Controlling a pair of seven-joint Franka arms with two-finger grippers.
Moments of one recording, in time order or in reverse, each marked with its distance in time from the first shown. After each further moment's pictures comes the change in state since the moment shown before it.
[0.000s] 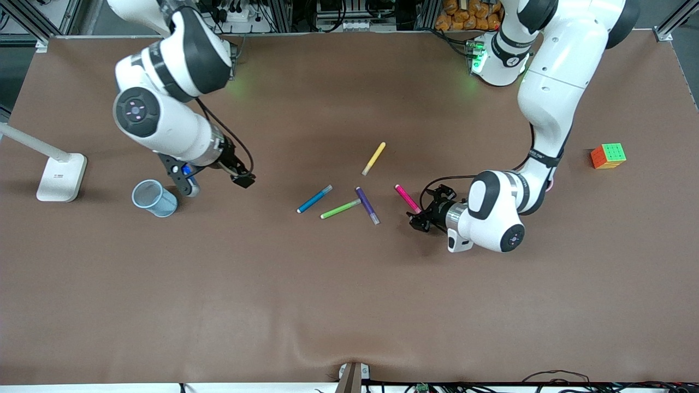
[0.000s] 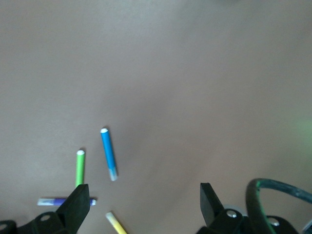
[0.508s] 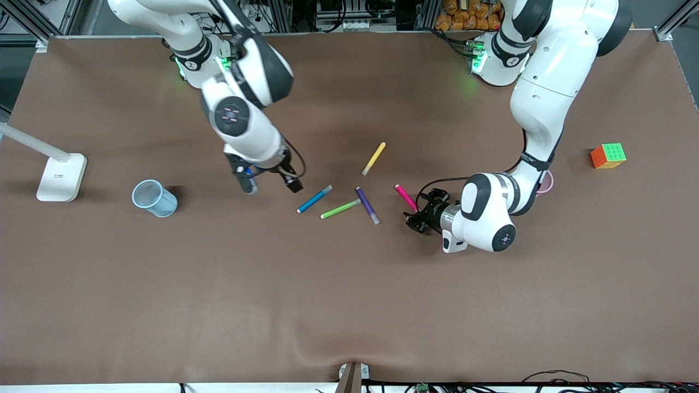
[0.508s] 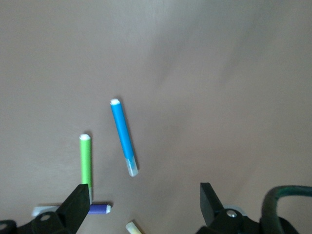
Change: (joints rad) left arm -0.011 0.027 0.000 0.007 -0.005 0.040 0.000; right arm 0.191 0.155 0.000 -0.087 -0.004 0.311 0.224
